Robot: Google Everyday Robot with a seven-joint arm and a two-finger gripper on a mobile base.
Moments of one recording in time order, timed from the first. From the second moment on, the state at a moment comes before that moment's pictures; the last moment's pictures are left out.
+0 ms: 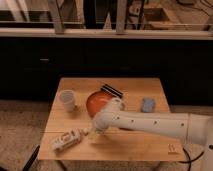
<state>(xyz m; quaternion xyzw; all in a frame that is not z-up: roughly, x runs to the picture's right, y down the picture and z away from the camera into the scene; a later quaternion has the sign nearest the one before) -0.080 0.230 0.797 -0.30 -0.19 0.16 0.92</state>
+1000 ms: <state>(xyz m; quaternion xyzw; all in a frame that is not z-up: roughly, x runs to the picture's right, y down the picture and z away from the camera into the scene) -0.136 0.259 0.810 -0.33 -0.22 0.15 0.91</state>
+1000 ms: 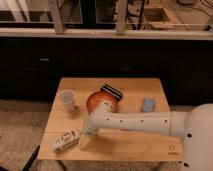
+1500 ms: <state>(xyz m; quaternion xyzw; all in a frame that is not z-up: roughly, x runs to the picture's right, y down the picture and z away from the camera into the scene) -0.146 0.260 0.810 -0.34 -0.23 0.14 0.90</state>
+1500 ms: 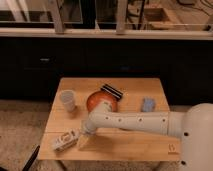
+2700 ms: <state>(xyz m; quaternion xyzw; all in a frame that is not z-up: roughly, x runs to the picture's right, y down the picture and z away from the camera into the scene) -0.147 0.240 0.803 -0.35 -0.24 0.15 0.89</state>
